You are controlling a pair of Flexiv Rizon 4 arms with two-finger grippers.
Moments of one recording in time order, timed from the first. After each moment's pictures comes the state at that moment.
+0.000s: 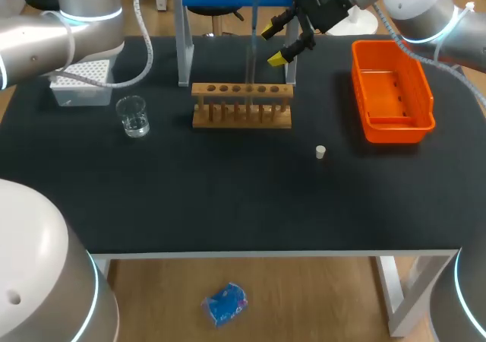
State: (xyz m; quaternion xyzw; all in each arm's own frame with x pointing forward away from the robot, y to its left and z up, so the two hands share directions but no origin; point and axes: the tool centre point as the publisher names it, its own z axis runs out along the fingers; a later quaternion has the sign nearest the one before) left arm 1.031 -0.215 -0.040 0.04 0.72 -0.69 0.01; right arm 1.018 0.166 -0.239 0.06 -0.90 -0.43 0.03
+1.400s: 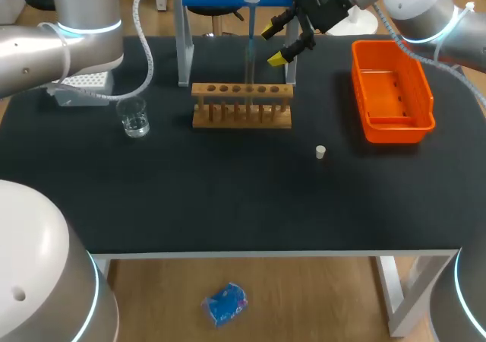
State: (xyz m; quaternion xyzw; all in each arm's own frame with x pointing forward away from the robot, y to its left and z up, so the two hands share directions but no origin) left arm 1.019 -0.211 -0.051 0.01 0.73 -0.68 0.02; right arm 1.018 0.166 -0.239 0.06 -0.90 -0.43 0.03
